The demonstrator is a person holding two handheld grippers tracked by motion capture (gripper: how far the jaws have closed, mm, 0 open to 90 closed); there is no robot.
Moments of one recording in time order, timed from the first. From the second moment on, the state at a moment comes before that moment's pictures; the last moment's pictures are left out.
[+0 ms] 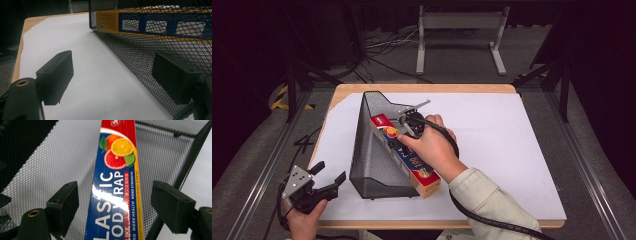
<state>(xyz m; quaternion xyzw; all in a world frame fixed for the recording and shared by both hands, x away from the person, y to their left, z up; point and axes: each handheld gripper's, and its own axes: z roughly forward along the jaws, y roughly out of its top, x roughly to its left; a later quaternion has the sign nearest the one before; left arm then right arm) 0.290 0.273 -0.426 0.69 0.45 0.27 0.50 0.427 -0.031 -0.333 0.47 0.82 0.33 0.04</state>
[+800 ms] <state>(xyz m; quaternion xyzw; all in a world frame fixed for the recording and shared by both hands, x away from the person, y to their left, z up) 0.292 0.272 -0.426 0.70 0.44 0.27 0.50 0.394 -0.100 -0.289 0.39 0.79 0.46 0.10</state>
